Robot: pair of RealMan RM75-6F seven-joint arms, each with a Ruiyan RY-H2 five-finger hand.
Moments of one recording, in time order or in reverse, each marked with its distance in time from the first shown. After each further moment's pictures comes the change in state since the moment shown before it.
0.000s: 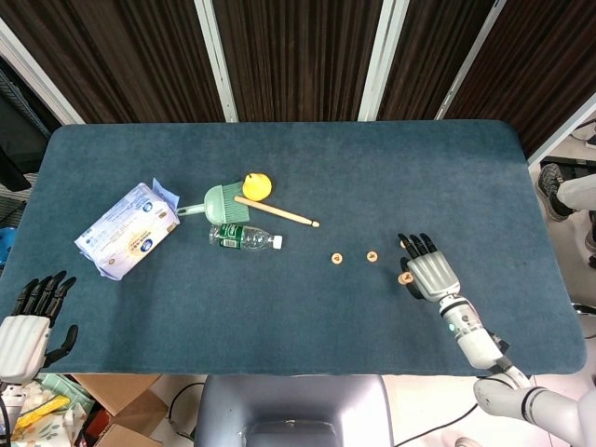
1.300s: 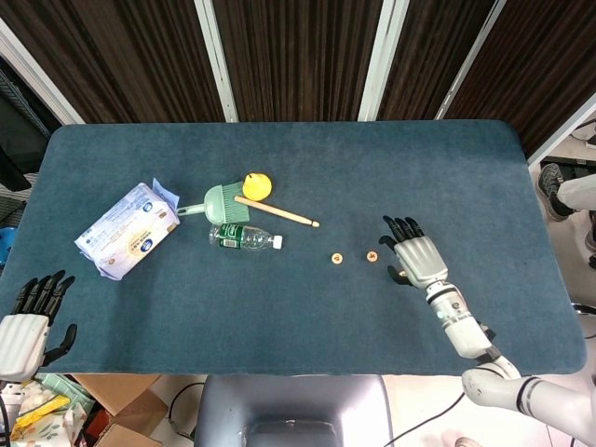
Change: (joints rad) left arm -0.005 0.003 -0.003 0.000 -0.014 -0.012 -0.010; right arm 0.052 0.047 0.101 -0.178 0.070 -0.003 0.007
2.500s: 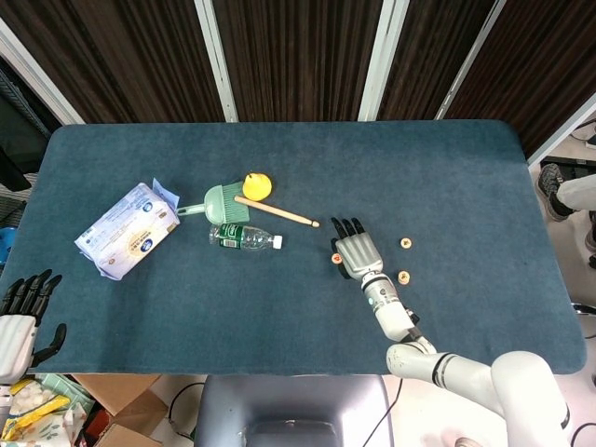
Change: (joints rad) left arm 0.017 0.018 -0.006 0.005 -0.011 0.022 -0.031; right arm 0.239 -0.322 0.072 0.242 0.321 -0.135 -0.317
